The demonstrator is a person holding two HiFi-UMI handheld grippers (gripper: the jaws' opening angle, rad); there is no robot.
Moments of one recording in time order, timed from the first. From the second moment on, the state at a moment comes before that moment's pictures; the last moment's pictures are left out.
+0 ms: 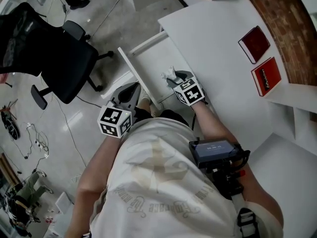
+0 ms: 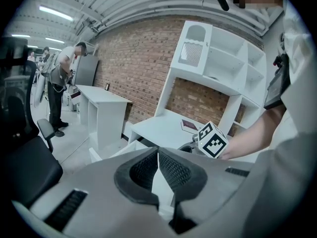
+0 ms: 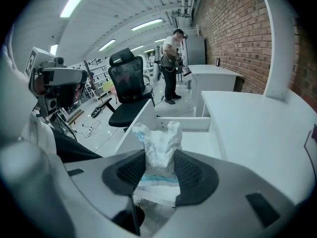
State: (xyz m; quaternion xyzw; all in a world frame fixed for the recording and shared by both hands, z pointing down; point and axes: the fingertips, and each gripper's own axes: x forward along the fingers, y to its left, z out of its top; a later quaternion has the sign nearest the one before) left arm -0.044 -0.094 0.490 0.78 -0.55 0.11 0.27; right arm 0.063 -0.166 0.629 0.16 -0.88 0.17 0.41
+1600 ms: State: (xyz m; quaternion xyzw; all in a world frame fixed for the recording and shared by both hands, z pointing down) left arm -0.026 -0.112 0.463 0.80 -0.55 0.10 0.23; right arm 0.065 -0.173 0.479 0.18 -0.95 0.15 0.22
